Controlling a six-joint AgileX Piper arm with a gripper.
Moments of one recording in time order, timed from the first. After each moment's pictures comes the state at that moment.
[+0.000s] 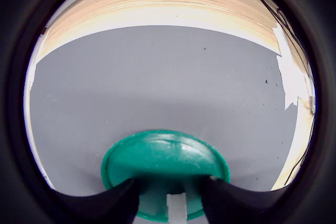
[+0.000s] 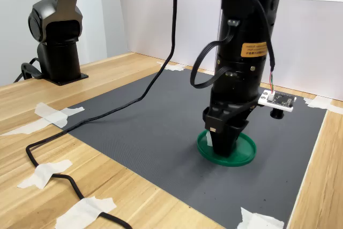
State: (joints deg) arm -2.4 125.5 -103.9 2.5 63.2 -11.5
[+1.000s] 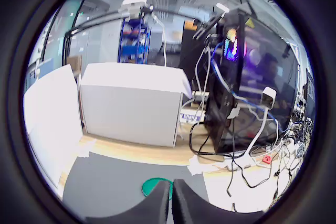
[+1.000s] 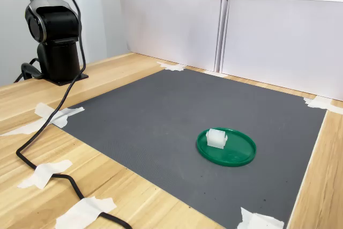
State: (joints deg) arm -1.1 35.8 -27.1 2.1 4.7 -9.7
